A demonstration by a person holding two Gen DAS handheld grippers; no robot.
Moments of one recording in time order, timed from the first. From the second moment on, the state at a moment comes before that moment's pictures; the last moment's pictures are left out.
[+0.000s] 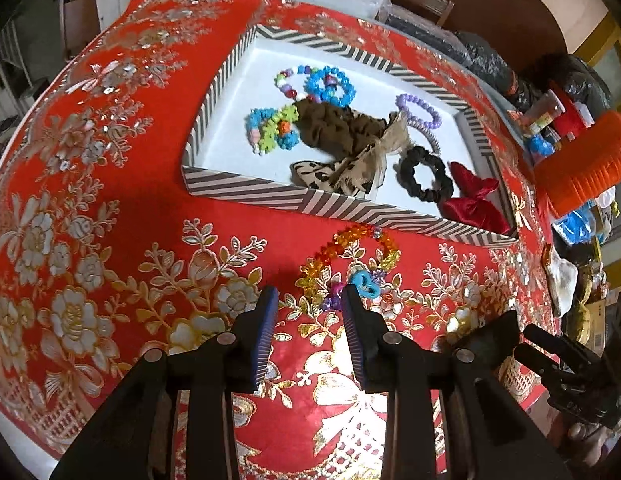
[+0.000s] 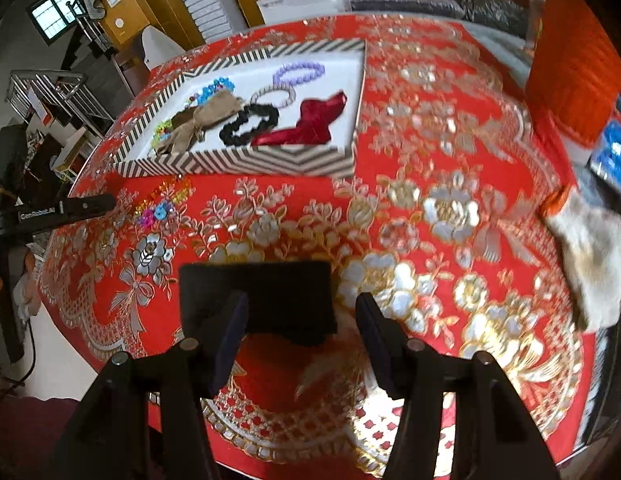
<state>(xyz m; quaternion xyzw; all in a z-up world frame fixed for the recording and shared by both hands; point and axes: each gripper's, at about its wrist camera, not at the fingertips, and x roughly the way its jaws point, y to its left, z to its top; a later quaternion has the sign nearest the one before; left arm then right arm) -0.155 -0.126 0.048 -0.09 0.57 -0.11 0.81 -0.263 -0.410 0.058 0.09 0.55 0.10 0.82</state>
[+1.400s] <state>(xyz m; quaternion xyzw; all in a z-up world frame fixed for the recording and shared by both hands) -0.140 -0.155 0.103 -0.04 0.53 -0.16 0.83 -0.250 -0.424 0.096 0.16 0.49 0.11 0.85</state>
